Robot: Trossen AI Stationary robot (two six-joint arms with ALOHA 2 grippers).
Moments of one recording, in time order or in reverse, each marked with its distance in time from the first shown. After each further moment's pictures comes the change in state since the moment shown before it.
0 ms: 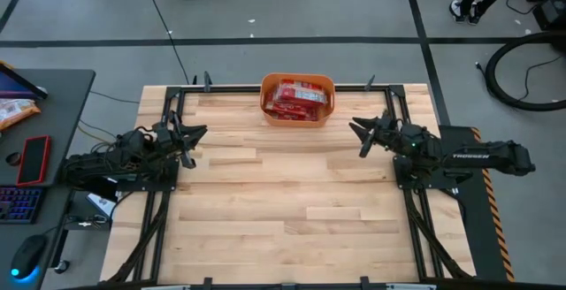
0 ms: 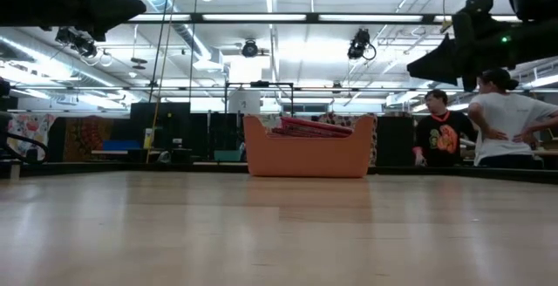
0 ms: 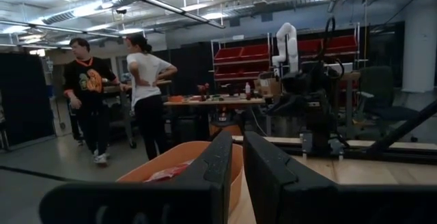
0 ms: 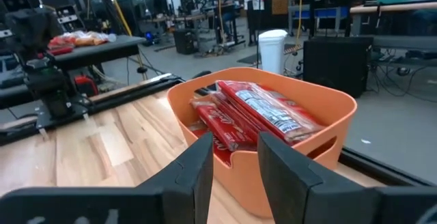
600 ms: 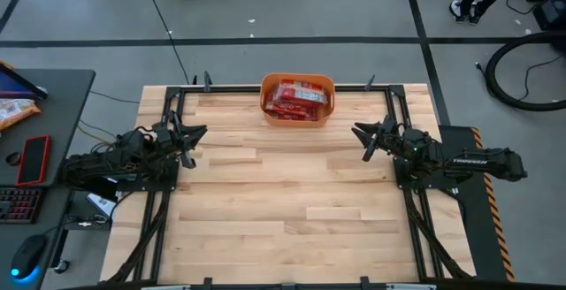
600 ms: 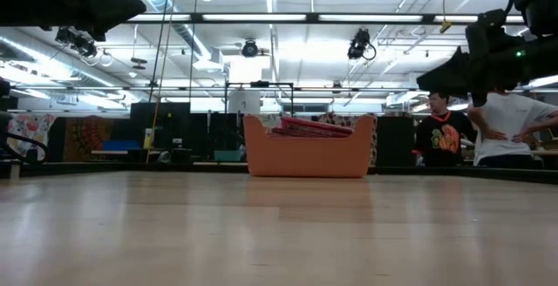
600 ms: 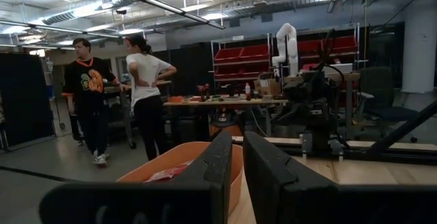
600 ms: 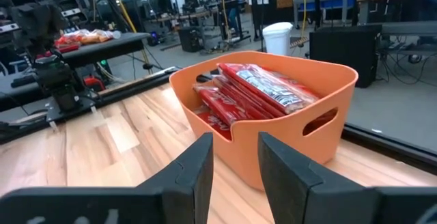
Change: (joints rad) left arm 0.000 0.000 0.000 0.002 0.000 0.000; right arm 0.000 -0.201 -0.103 -0.103 -0.020 0.055
